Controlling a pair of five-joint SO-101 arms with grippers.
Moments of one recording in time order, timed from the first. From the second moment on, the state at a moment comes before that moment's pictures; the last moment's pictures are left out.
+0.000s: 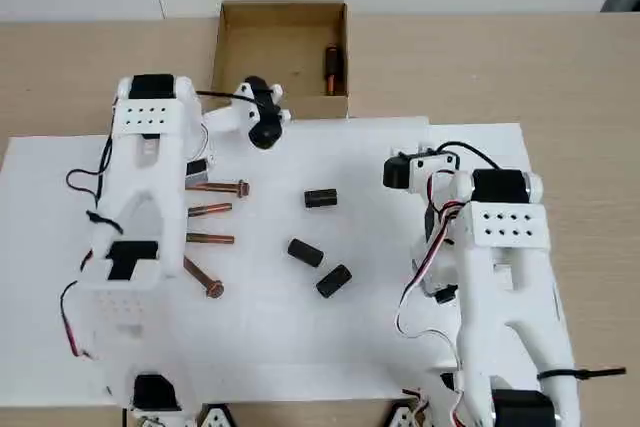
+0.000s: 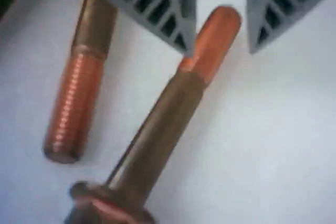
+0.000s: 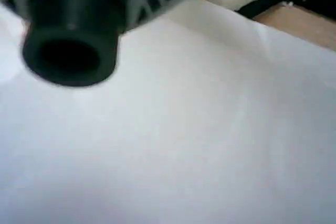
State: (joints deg) left arm -4.3 30.4 -21.3 91.0 -67.7; right arm -1.9 -23.4 29.7 97.4 19.6
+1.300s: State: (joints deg) left arm 1.5 45.8 -34.1 98.7 -71.5; right arm -1.9 -23.4 29.7 96.0 19.6
